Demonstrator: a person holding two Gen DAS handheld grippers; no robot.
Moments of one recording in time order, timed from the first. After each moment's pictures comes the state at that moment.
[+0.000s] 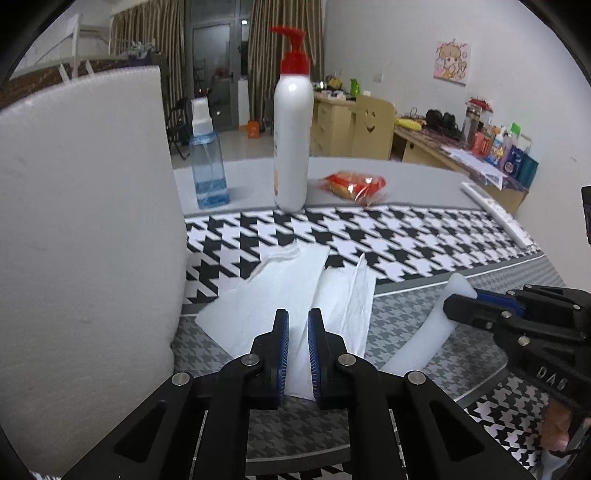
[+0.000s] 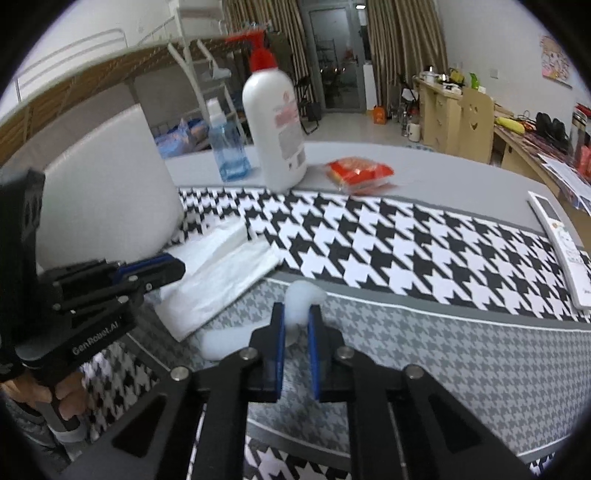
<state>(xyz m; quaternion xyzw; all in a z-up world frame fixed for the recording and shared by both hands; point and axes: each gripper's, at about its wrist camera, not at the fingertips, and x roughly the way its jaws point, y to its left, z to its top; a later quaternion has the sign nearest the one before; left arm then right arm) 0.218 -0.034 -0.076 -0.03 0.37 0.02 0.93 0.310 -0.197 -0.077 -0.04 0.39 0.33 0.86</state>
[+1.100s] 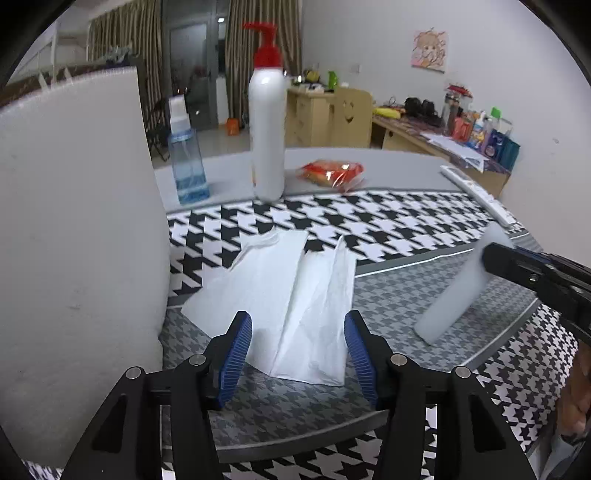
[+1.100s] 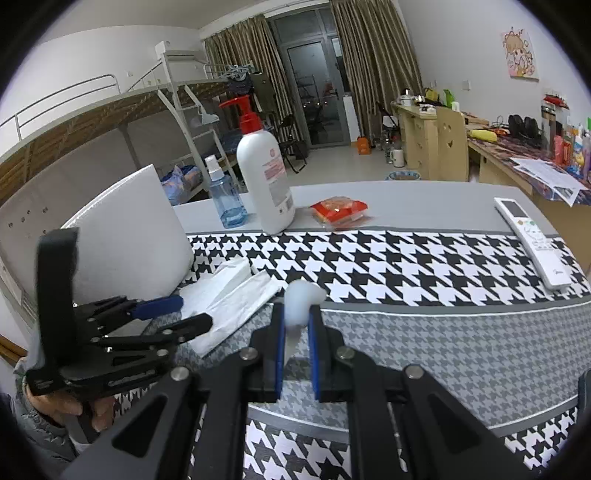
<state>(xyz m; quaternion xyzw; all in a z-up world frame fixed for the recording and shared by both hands) 0.220 -0.038 -0.086 -0.02 0.40 -0.02 0.92 0.287 -0.222 -0.057 0.01 0.33 0.31 0.89</state>
